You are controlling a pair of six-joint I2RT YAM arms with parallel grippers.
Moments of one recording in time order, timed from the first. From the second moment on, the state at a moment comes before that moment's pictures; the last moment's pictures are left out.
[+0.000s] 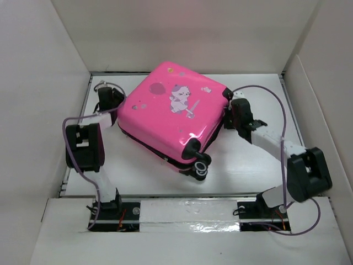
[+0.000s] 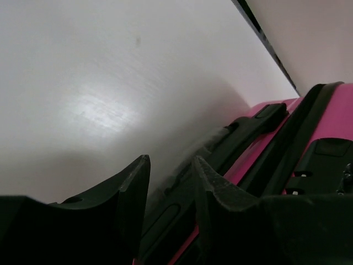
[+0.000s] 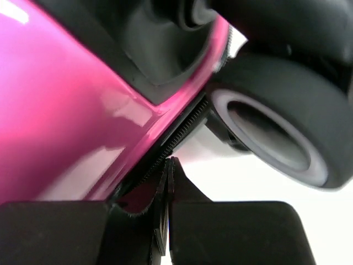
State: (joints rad) left arm 0.04 1.85 1.15 0.13 0.17 -0.75; right arm 0.38 1.39 0.85 -0.07 0.14 0.26
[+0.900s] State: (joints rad) left arm -0.15 0.80 0.20 0.21 -0.01 -0.81; right arm 0.34 1.66 1.61 -0.21 -0.25 0.14
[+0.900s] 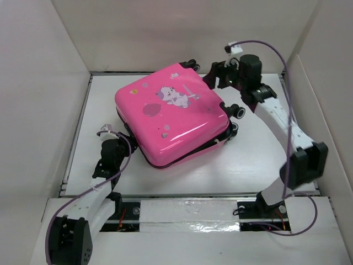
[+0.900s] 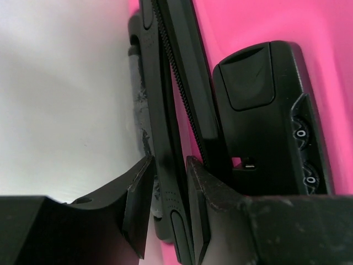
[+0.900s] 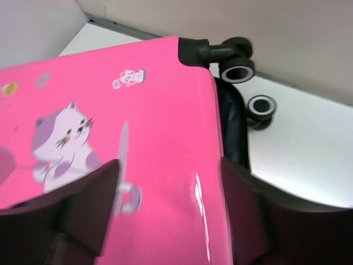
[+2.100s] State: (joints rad) left arm -0.33 1.18 0.29 0.48 -0.11 -0.84; right arm 0.45 0.83 0.40 0.05 0.16 0.41
